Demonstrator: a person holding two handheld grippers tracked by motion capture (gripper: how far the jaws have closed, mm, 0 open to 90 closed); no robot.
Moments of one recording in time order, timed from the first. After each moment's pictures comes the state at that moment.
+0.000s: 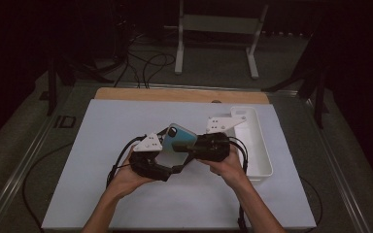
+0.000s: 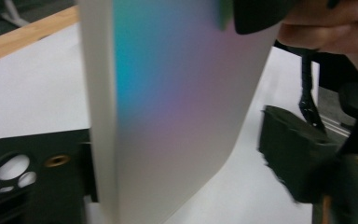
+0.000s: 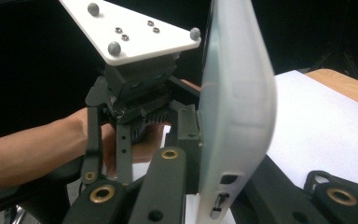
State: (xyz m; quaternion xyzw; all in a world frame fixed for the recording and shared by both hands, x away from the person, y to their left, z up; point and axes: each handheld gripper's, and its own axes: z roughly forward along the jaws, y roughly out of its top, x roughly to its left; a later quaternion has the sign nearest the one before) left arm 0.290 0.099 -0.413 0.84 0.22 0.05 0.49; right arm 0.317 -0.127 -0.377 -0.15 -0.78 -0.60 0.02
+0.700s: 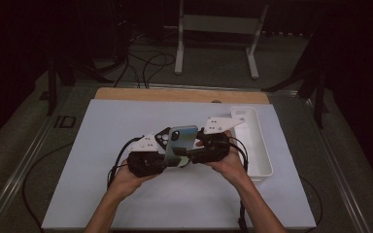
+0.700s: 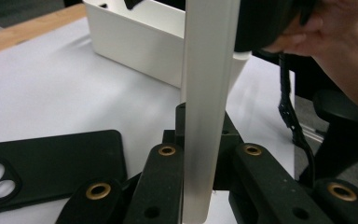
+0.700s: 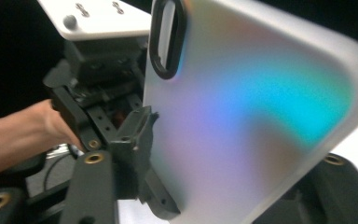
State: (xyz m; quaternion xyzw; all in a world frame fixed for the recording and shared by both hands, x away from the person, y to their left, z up) left arm 0.292 0.108 -0.418 0.83 0.22 0.03 0.52; right arm 0.319 -0.127 -0.380 -0.17 -0.80 -0.57 -0.04
